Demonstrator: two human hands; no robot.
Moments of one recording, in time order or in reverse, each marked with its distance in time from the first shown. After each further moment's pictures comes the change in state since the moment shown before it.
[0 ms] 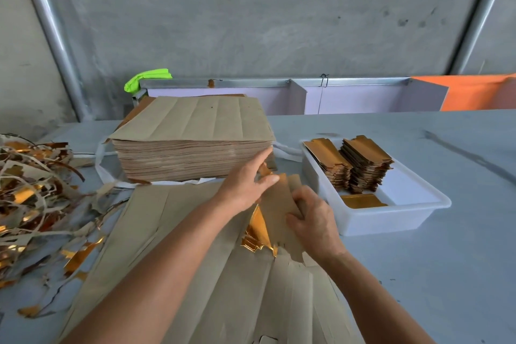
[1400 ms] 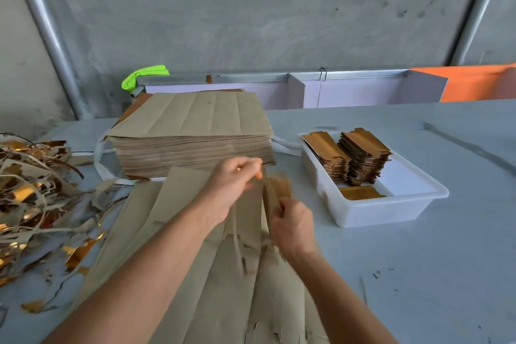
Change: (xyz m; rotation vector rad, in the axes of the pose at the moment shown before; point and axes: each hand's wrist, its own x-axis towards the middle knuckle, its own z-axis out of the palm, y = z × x) left_hand -0.028 0.010 -0.009 -0.744 0.099 -0.205; right_hand -0.007 -0.015 0.034 -0.106 0.026 0.223
